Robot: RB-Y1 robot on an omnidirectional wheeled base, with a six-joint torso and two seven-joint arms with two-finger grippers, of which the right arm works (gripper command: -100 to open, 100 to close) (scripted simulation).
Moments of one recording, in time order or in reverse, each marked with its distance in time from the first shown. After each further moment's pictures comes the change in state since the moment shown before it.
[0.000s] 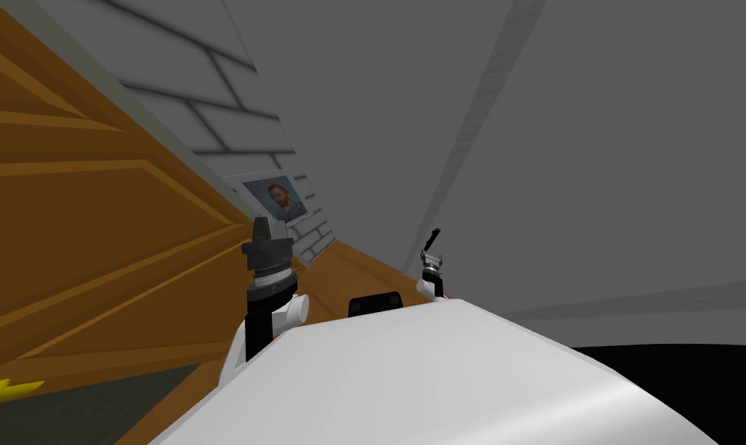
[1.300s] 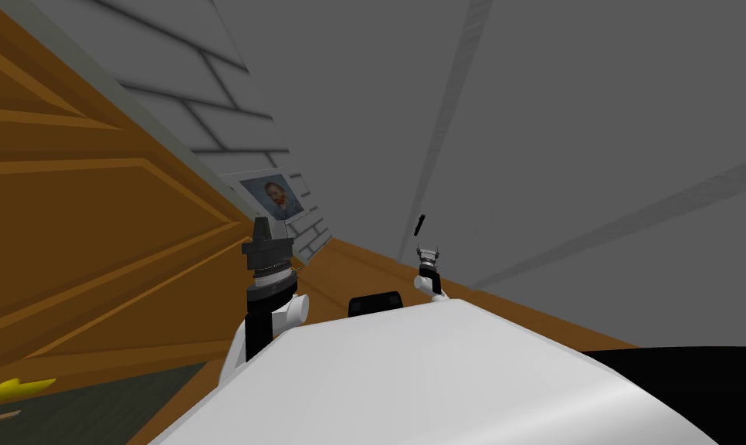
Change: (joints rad) arm 0.056 0.034 0.006 -0.222 0.083 0.063 0.237
